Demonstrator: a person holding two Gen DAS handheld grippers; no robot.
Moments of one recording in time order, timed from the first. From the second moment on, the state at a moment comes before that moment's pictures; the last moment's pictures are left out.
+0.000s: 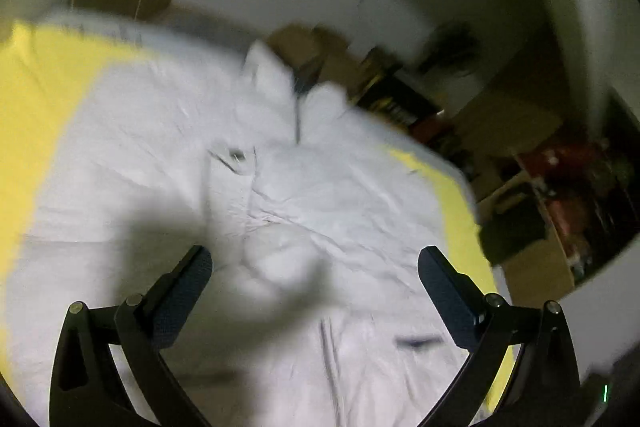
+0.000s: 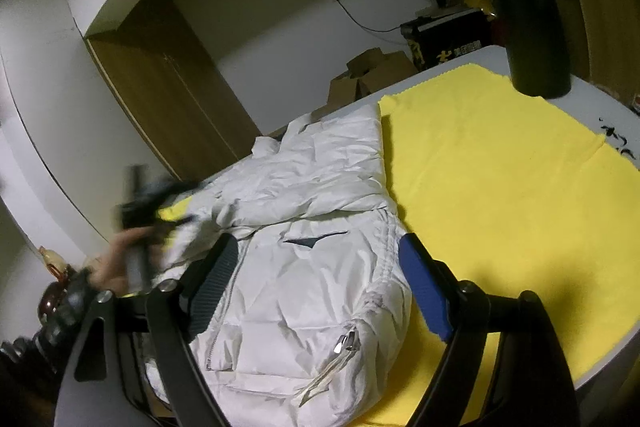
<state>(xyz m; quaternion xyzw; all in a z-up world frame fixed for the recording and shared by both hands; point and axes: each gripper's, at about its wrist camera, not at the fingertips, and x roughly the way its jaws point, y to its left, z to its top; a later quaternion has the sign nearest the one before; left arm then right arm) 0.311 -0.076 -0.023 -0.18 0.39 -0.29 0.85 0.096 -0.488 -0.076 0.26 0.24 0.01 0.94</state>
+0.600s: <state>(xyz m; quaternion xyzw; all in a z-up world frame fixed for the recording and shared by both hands) 0.137 0.173 -0.122 -0.37 0.48 -0.21 0.77 0.119 -0.485 -0.121 0.28 0.36 0.04 0.89</state>
